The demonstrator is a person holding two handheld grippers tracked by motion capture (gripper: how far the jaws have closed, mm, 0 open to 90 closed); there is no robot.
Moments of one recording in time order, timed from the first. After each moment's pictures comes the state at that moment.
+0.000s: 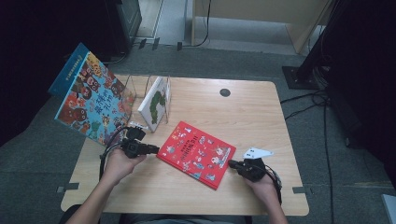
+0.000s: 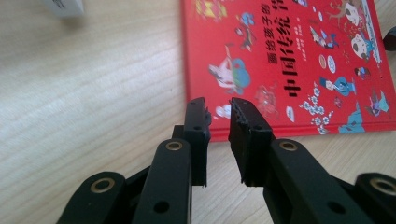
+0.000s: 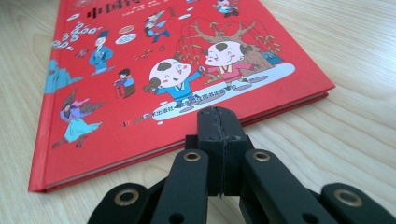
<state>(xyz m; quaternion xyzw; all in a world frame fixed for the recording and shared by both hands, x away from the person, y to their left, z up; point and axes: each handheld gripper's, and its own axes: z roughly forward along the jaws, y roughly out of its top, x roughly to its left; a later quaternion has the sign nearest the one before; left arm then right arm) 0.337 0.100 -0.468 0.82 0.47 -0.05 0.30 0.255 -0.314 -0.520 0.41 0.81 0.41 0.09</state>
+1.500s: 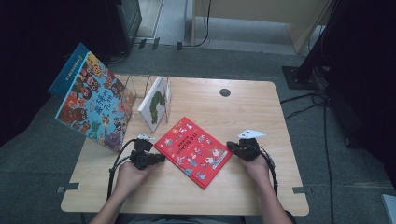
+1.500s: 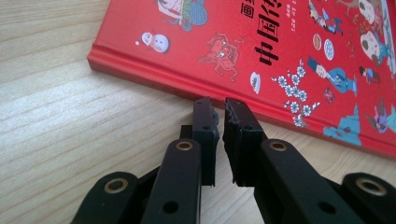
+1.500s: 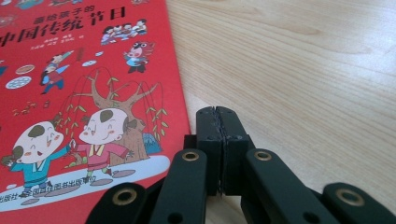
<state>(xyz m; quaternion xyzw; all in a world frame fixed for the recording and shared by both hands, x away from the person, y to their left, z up) 0.314 0.077 -0.500 0.80 0.50 -0.03 0.32 0.321 -0.310 -0.521 0.44 0.79 0.40 0.13</state>
